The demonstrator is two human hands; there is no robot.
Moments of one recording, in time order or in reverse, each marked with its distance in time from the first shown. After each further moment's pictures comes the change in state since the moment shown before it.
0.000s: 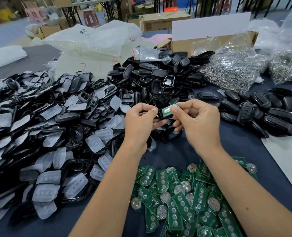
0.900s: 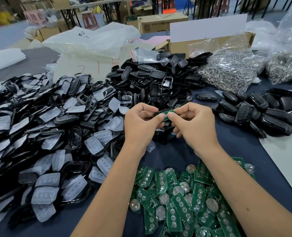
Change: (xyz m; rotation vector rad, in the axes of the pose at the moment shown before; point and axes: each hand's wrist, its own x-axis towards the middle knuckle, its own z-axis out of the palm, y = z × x) left_hand 0.002 -0.009 -0.004 0.167 -0.031 0.192; right_hand 0.000 -0.003 -0.001 -0.161 -0.012 0.074
